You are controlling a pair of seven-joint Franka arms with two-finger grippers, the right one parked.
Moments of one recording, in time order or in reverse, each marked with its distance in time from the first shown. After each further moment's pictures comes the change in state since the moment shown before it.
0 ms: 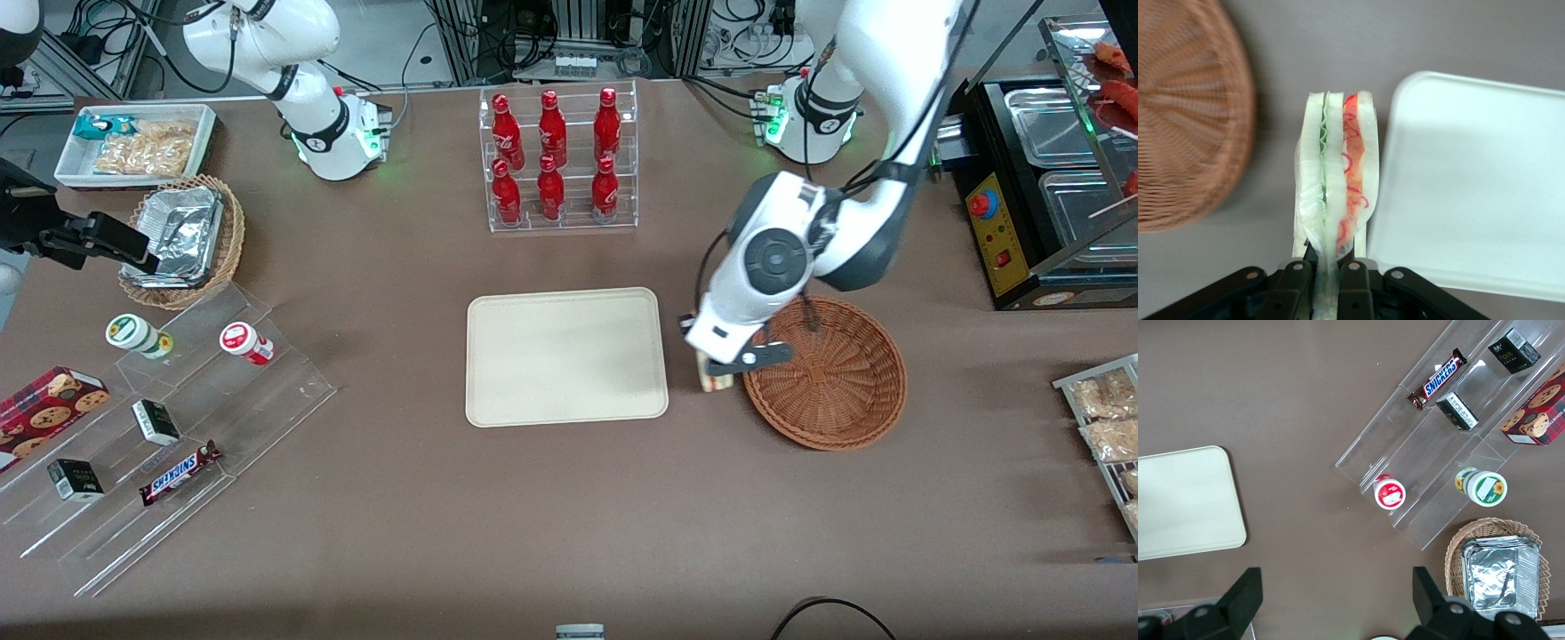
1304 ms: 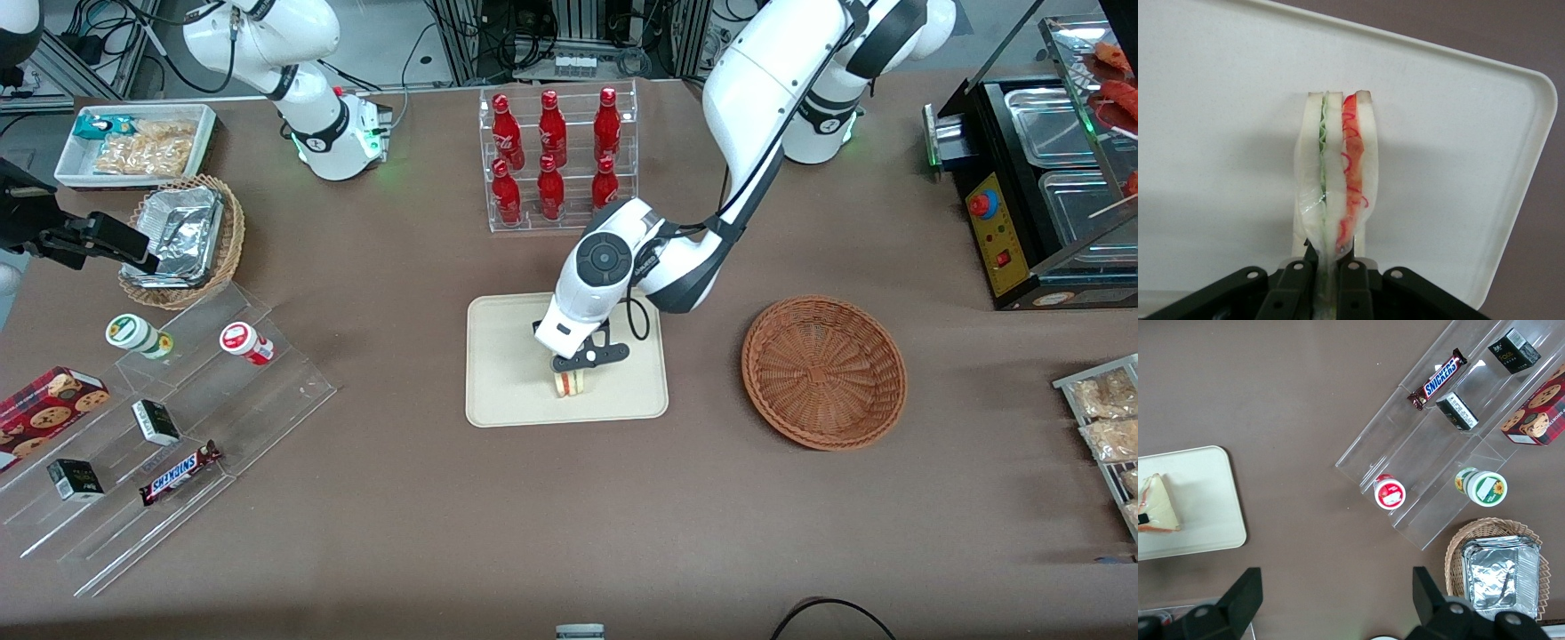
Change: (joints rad) arm -0.258 0.345 -0.008 0.293 -0.039 0.254 -0.252
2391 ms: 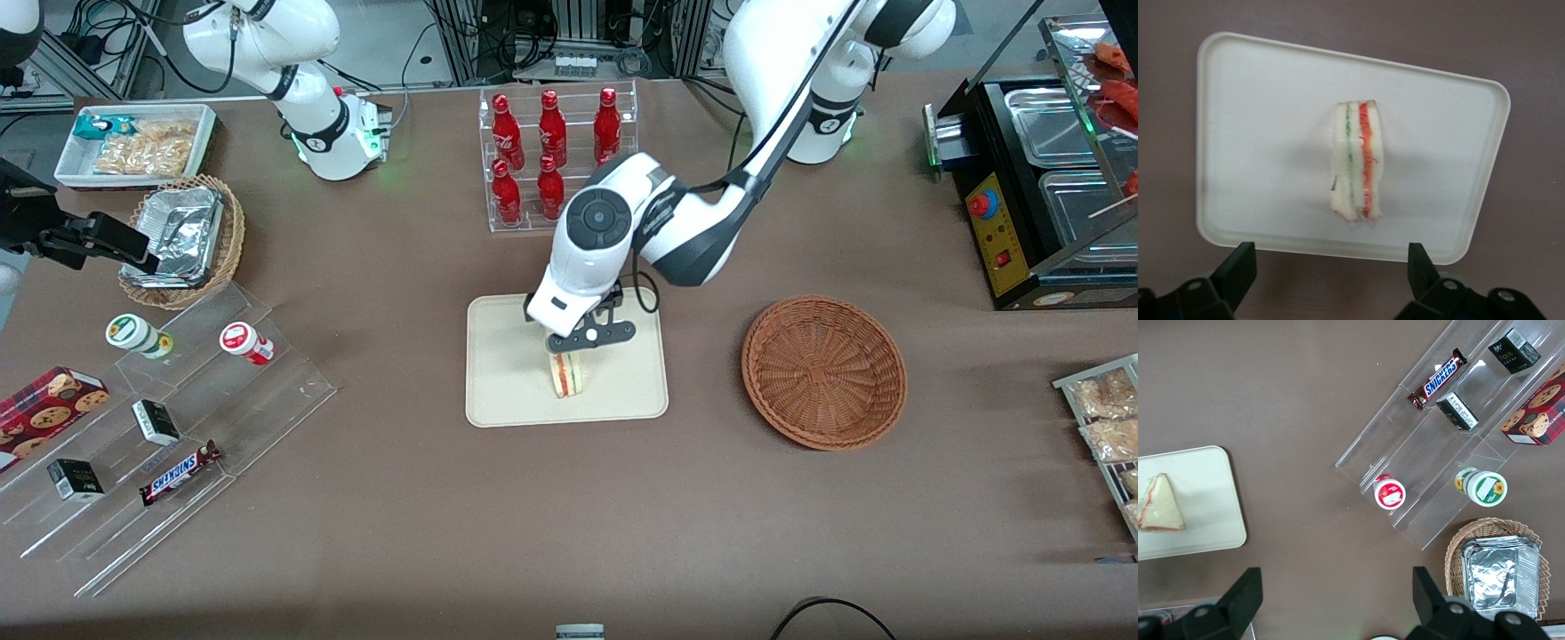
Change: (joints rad) arm 0.000 -0.164 0.025 0.089 0.051 -0.322 -0.010
